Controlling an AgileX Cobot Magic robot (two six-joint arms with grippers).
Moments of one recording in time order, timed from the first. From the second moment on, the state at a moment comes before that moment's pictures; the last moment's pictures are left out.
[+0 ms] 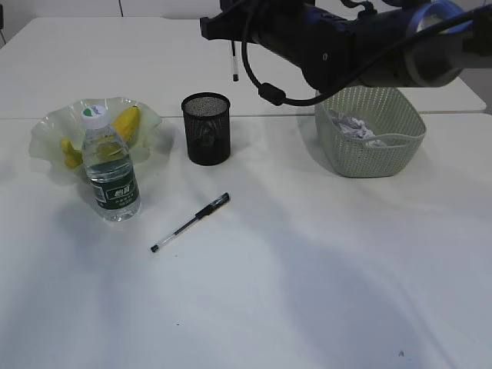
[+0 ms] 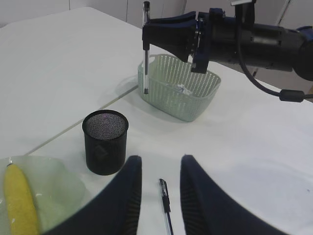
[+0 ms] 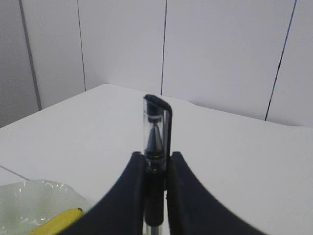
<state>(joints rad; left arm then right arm) 0.36 1.46 -1.16 -1.33 1.19 1.55 0.48 2.06 -1.59 0.15 -0.34 -0.24</state>
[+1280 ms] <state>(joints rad) 0.34 1.46 -1.16 -1.30 1.19 1.55 0.50 2.24 -1.58 0.03 -0.62 -0.08</state>
